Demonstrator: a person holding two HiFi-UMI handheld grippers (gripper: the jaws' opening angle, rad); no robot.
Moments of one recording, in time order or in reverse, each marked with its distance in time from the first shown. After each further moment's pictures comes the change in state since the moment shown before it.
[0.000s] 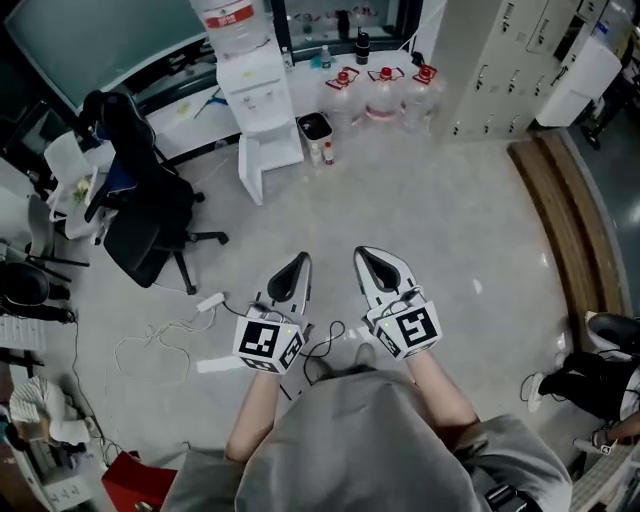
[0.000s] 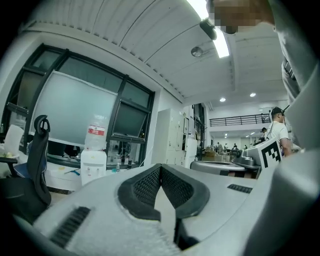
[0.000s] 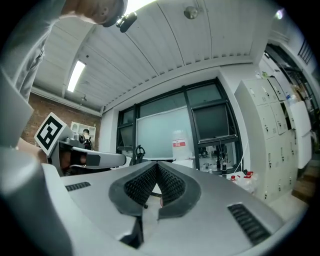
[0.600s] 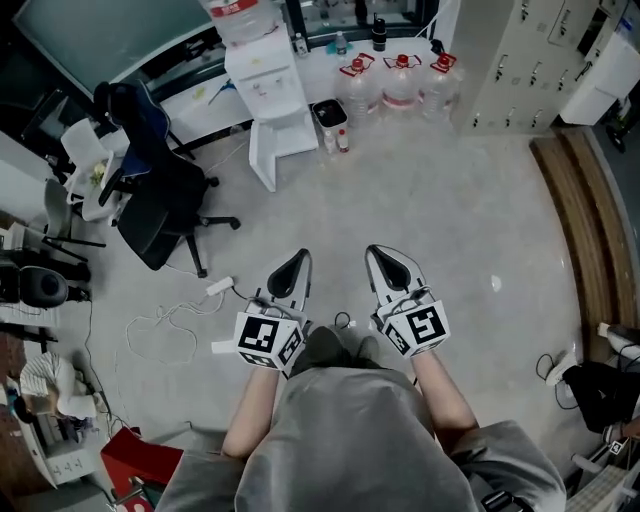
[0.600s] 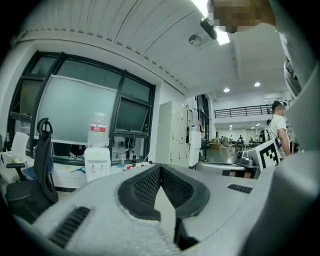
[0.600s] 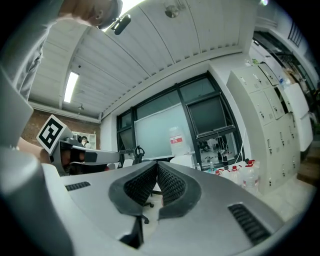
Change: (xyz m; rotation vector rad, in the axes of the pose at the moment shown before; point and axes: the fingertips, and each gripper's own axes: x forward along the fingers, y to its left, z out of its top) left arm 0.026 -0.038 -0.019 0.037 0.078 0.064; right arm -0.040 -0.058 -0.025 0.107 0.001 0.022
